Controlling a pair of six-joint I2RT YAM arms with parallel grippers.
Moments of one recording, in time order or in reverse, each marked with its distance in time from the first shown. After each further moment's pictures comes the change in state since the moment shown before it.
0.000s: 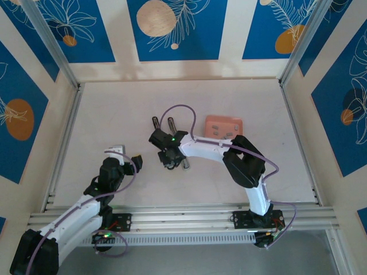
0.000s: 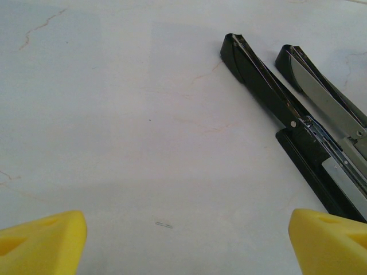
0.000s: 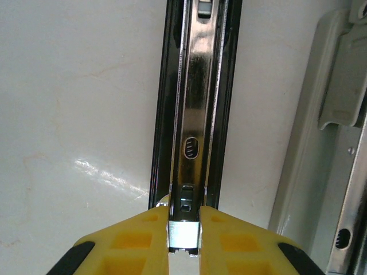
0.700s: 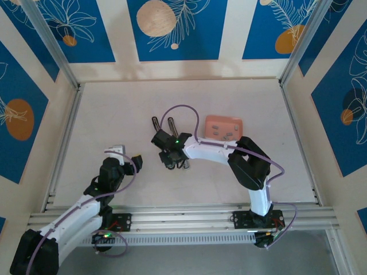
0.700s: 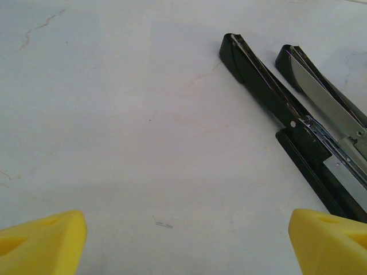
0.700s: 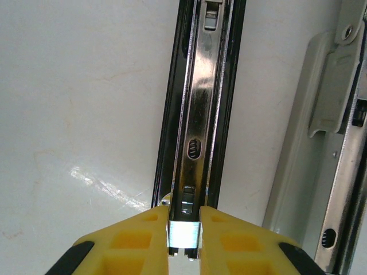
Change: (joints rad) left arm 0.000 0.000 0.000 0.000 0.000 0.000; right arm 0.005 -0.060 -0.081 0.088 0.020 -0.034
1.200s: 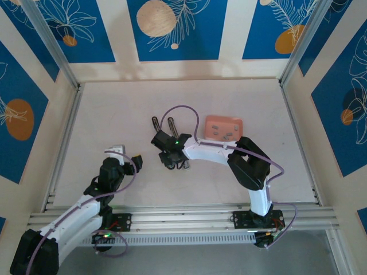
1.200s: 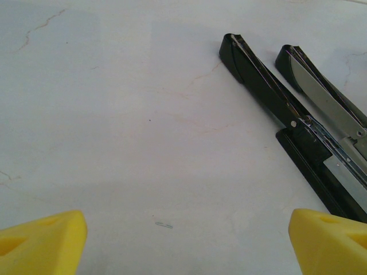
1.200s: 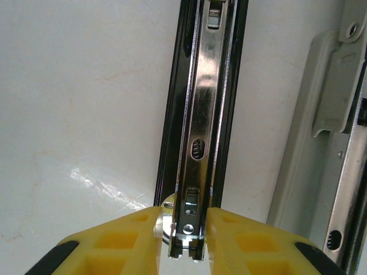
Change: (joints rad) left arm 0.000 0.000 0.000 0.000 0.000 0.000; right arm 0.005 0.000 -0.008 0.013 0.004 0.007
